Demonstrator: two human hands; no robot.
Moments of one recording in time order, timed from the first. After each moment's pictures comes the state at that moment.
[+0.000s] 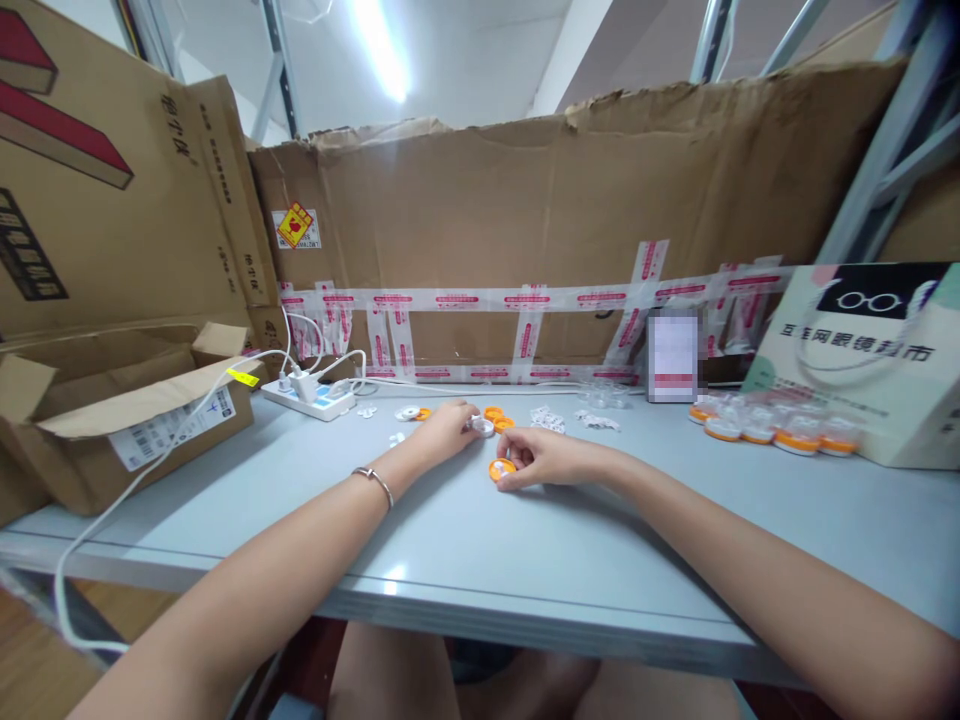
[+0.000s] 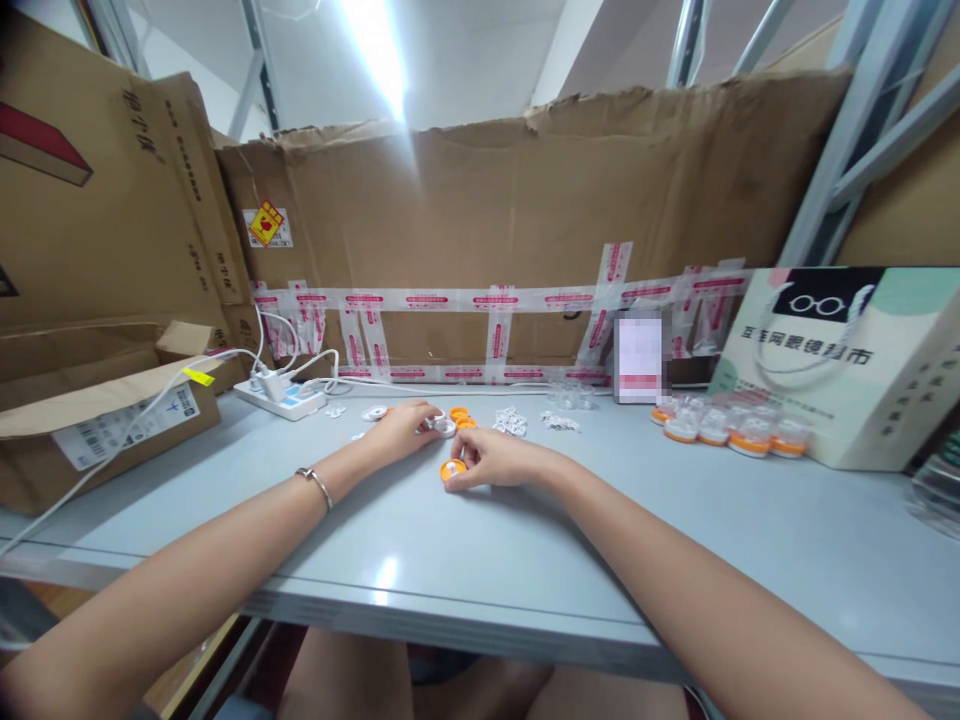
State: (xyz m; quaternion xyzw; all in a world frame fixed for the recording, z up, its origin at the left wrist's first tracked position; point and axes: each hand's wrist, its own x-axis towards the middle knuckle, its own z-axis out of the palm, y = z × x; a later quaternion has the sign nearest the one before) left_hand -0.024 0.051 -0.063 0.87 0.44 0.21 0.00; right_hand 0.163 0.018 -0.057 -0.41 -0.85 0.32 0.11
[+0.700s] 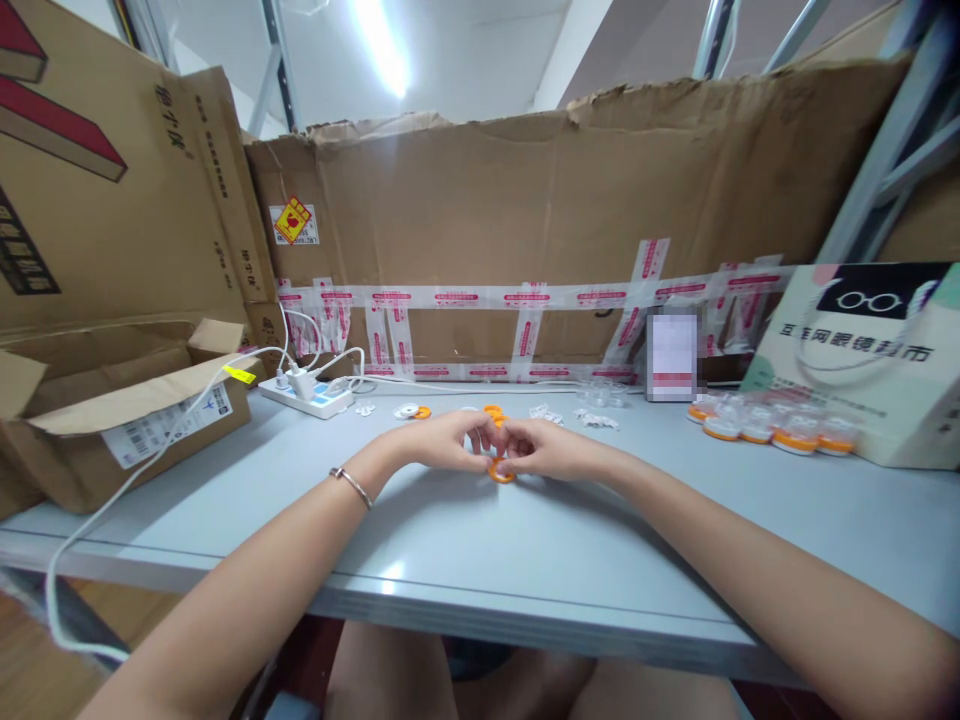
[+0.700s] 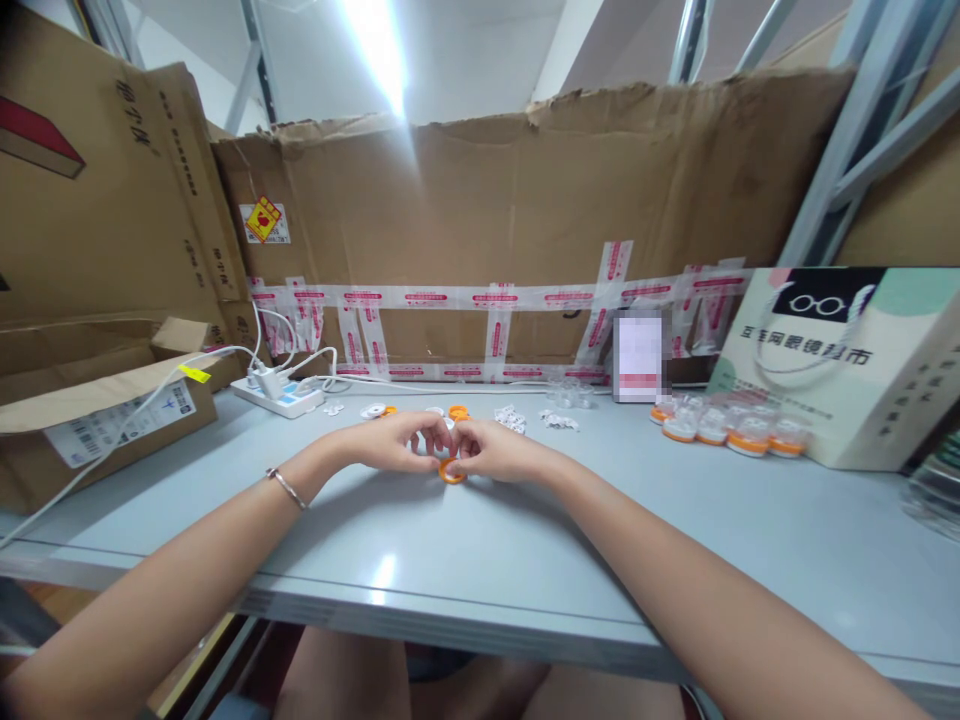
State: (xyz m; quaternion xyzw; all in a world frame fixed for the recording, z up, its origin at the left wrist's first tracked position) left_hand -0.028 0.013 -0.025 0.92 0.31 0.12 0.22; right_hand 0.160 0.012 -0.048 -0.39 -0.84 0.33 0.17
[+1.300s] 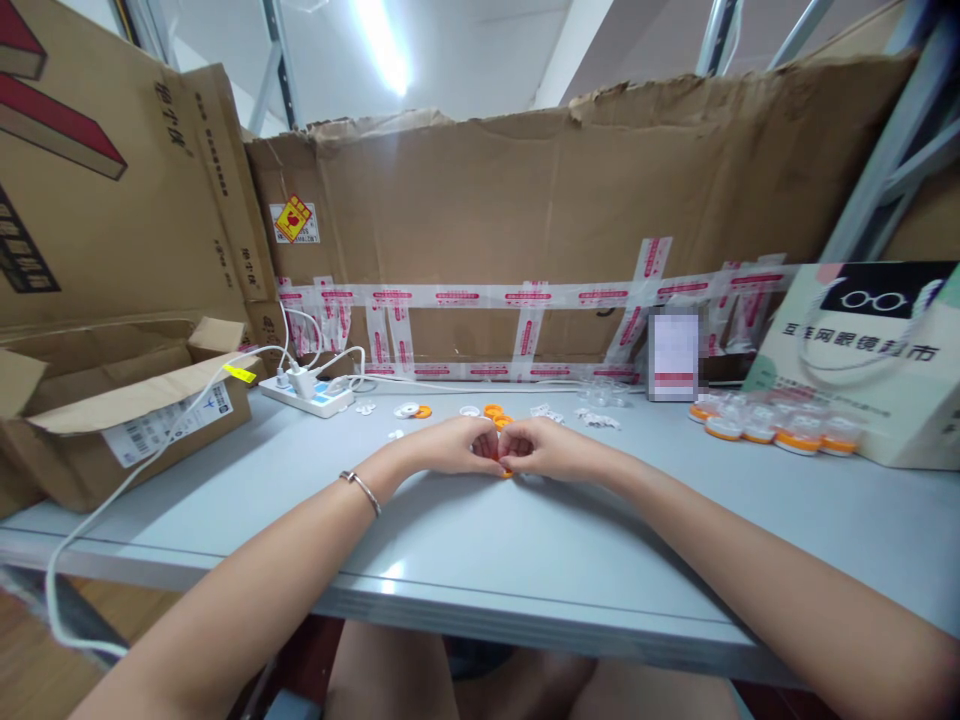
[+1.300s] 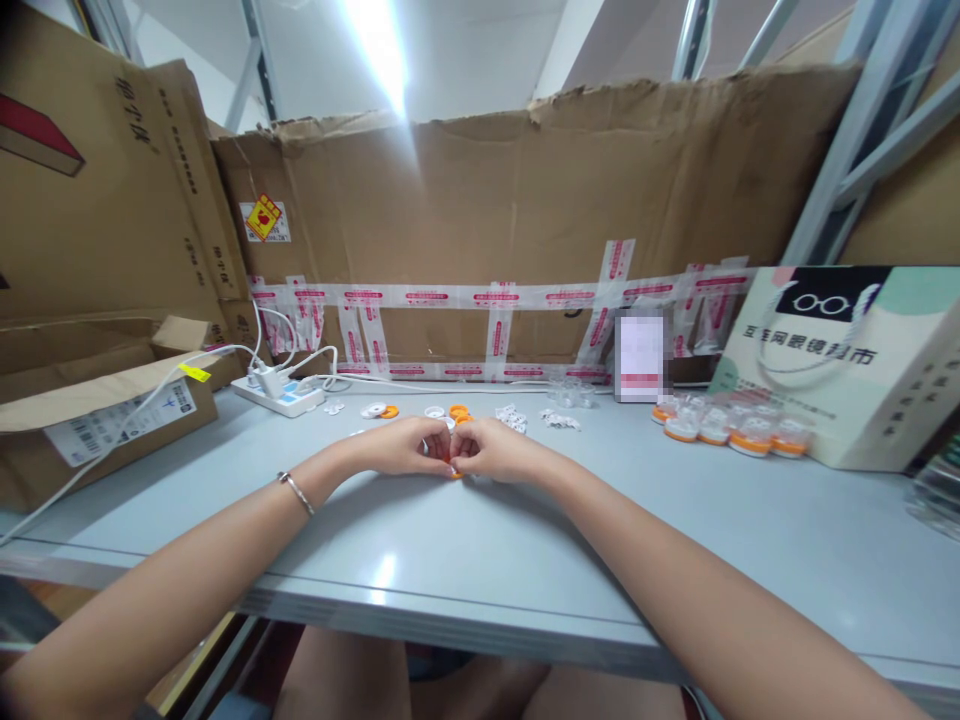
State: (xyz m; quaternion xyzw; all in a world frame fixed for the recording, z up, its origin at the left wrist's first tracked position) left_hand -0.021 0.021 -0.040 0.91 0.33 0.11 0.22; right_hand 0.155 0.009 -0.047 -0.41 -0.85 0.28 0.18
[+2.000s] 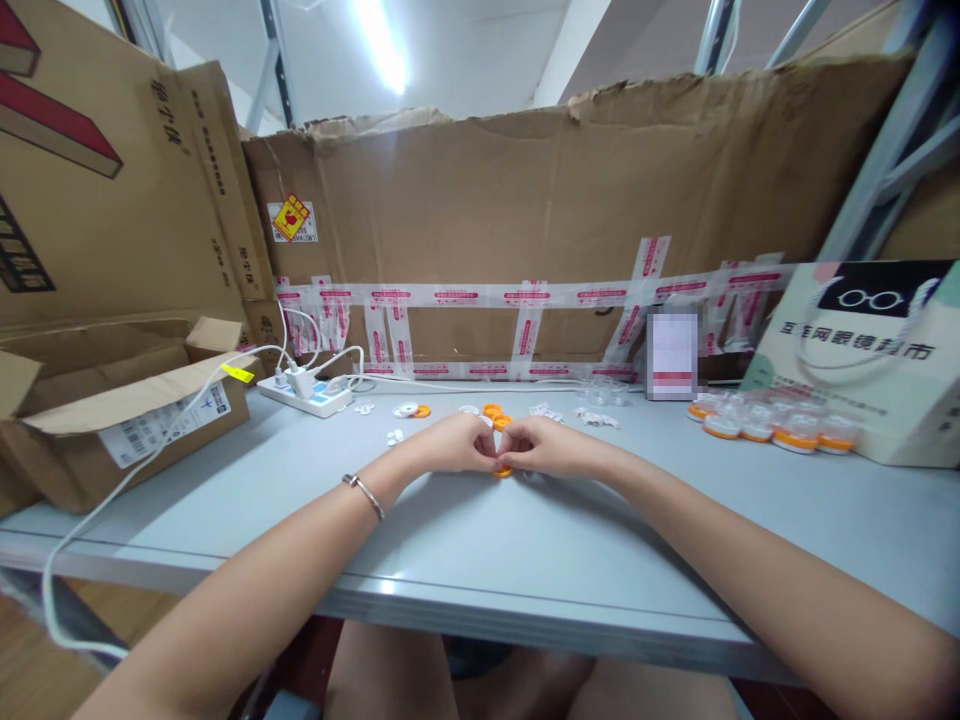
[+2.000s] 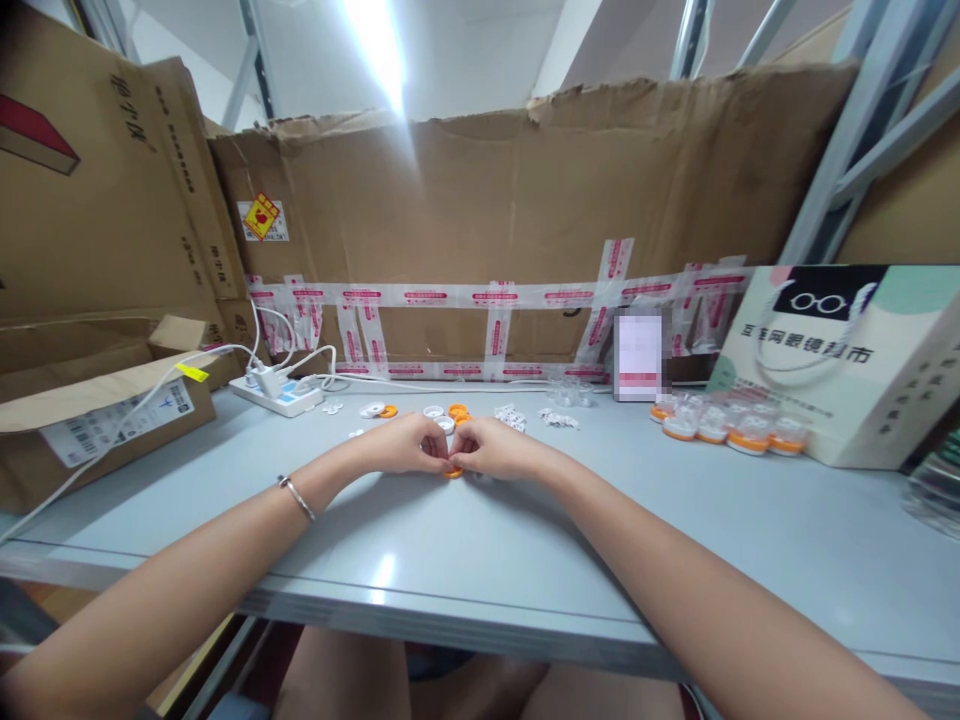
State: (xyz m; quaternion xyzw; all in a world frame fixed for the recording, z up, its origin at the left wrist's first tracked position) left_hand -0.015 0.020 -0.042 0.90 0.39 0.12 0.18; right_hand 0.155 0.009 -0.045 -0.45 -0.83 0.29 0.16
